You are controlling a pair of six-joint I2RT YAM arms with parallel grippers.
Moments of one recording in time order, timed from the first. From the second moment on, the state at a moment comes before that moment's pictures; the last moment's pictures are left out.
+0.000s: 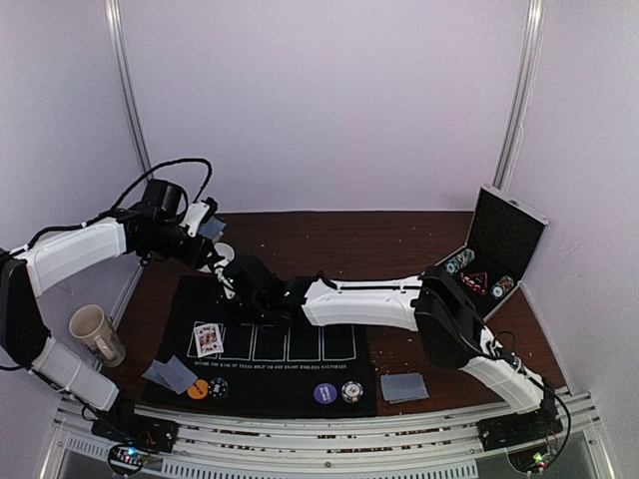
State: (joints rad) left arm -0.32 1.43 1.11 -0.49 0.06 0.17; right arm 1.16 2.53 2.17 -0.17 0.11 0.32
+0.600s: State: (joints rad) left arm -0.32 1.43 1.10 -0.49 0.06 0.17; right arm 1.19 2.62 2.15 -0.20 0.08 0.46
